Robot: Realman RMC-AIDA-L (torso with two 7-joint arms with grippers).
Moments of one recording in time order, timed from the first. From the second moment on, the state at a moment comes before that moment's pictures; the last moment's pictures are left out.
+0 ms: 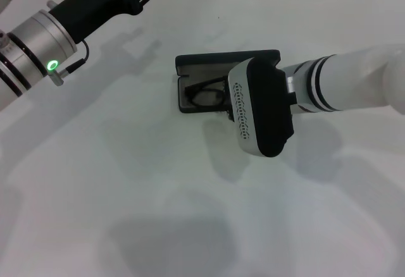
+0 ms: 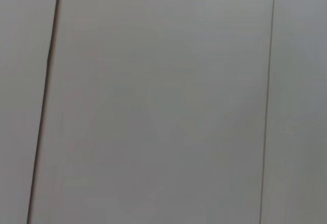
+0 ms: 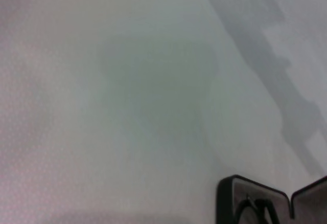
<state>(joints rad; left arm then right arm) -0.78 -2.08 2.85 -0.26 -0.92 1.40 -0.85 0.73 2.03 -2.07 -1.07 -2.37 -0.61 1.84</state>
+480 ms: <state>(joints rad) -0.78 -2.08 2.85 -0.27 -0.92 1.40 -0.85 0.77 2.03 -2.09 -1.00 -2.36 -0.52 1.88</state>
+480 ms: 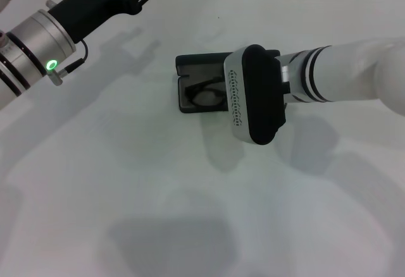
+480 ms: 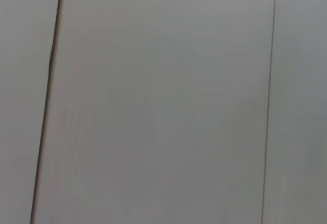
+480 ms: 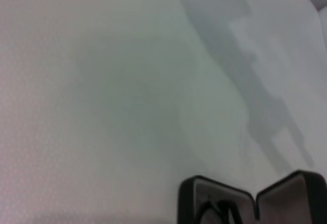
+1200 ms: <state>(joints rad) -0.78 -2.08 2.85 -0.27 -0.92 1.39 -0.85 0.83 2.03 -2.20 -0.97 -2.31 -0.54 1.87</state>
